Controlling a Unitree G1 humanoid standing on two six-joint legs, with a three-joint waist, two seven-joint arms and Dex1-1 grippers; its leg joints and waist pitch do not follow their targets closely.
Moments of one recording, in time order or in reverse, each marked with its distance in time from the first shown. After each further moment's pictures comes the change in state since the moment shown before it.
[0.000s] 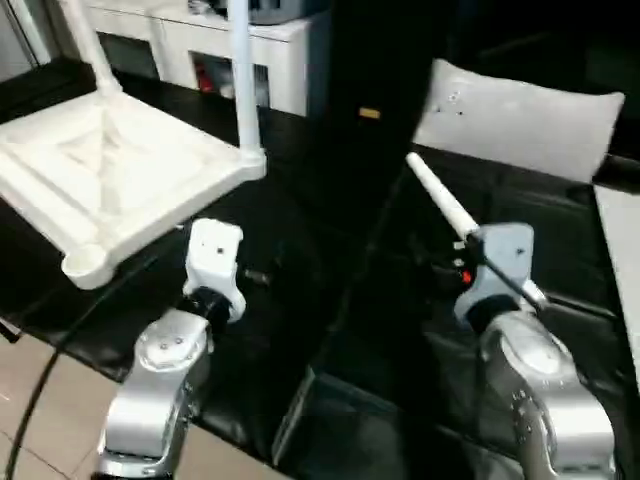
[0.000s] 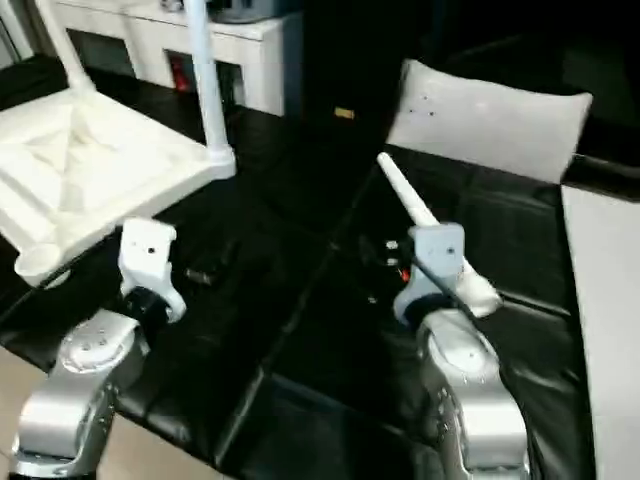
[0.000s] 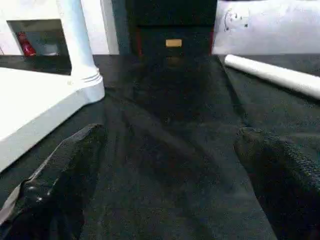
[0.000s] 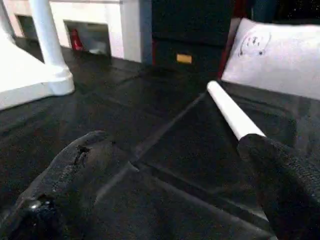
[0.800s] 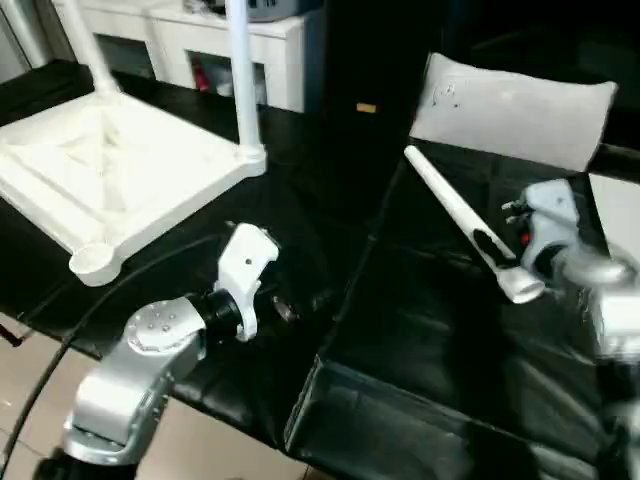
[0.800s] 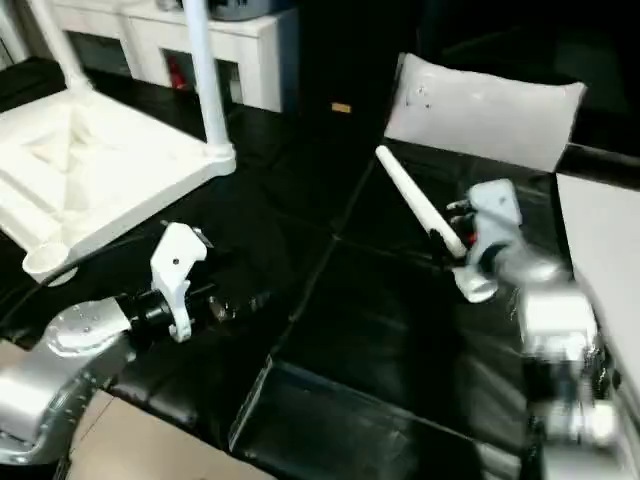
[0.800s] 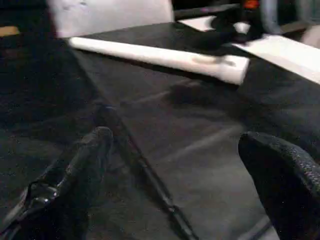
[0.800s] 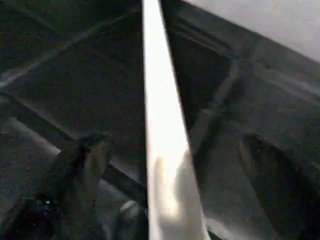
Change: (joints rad) left arm -0.079 0.240 -0.093 -0.094 -0.266 0.196 -0.450; right arm -0.508 -0.413 -0.071 0.883 -0.026 0.029 0.327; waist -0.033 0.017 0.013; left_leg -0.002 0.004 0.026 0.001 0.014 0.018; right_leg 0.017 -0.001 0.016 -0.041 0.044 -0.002
